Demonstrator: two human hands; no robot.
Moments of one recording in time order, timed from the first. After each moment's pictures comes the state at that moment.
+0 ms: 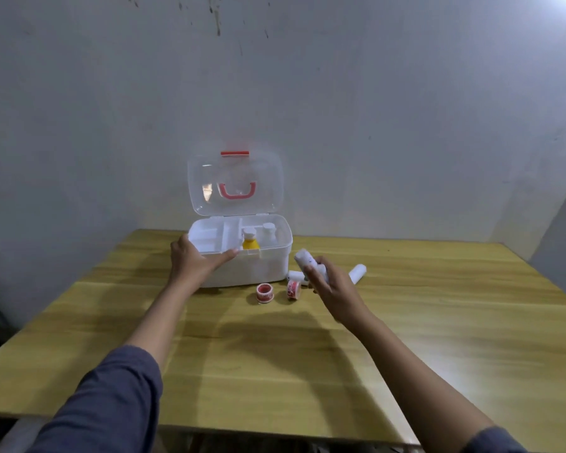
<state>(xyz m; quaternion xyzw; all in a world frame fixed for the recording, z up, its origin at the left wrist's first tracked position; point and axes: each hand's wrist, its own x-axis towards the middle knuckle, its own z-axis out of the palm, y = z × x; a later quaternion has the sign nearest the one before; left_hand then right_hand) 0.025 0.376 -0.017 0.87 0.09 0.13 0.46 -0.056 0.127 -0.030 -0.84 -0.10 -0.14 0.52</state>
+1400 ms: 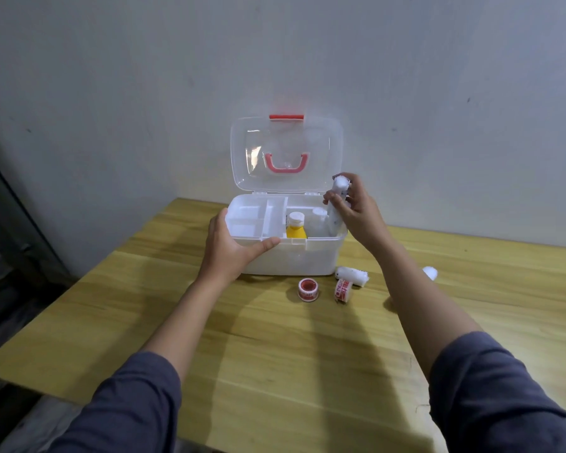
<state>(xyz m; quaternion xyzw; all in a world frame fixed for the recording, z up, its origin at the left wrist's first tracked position) 0.040 0.384 -0.037 0.84 0.04 0.21 0.50 0.097 0.153 -0.003 -0.79 -0.17 -0.16 0.57</state>
